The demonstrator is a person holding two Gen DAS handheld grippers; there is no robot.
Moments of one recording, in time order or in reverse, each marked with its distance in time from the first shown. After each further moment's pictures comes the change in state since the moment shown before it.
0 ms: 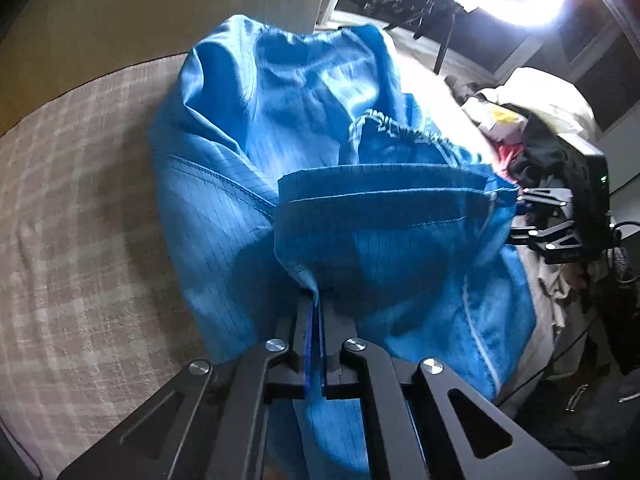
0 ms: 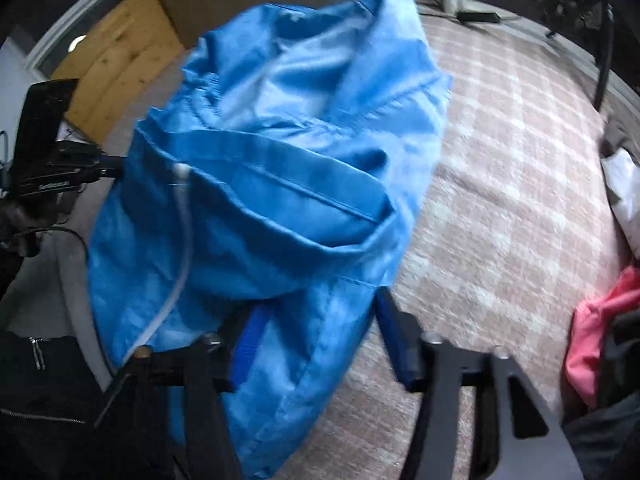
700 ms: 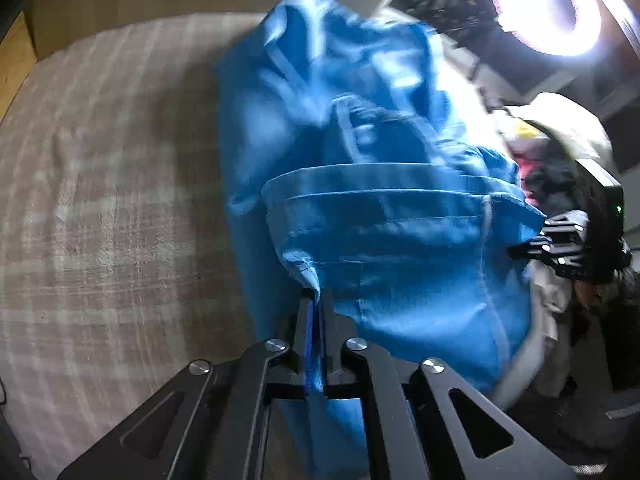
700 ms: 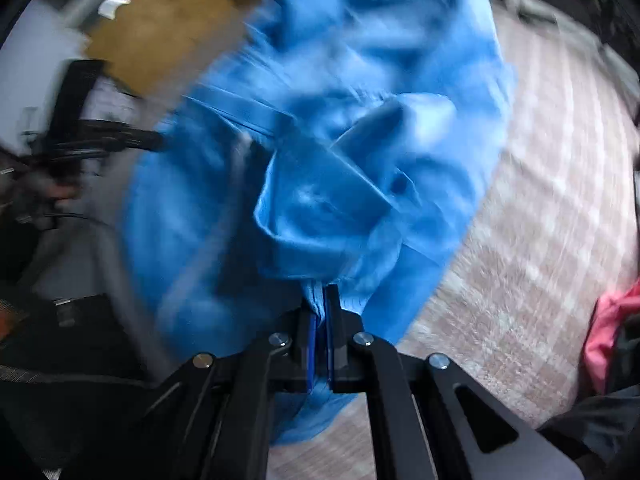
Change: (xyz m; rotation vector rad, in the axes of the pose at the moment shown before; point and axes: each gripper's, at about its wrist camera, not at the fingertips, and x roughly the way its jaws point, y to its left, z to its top) left arm -0.004 0.029 -0.036 -0.183 0.055 0.051; right arm 0.009 0.022 -0.007 -0.042 0.185 0.030
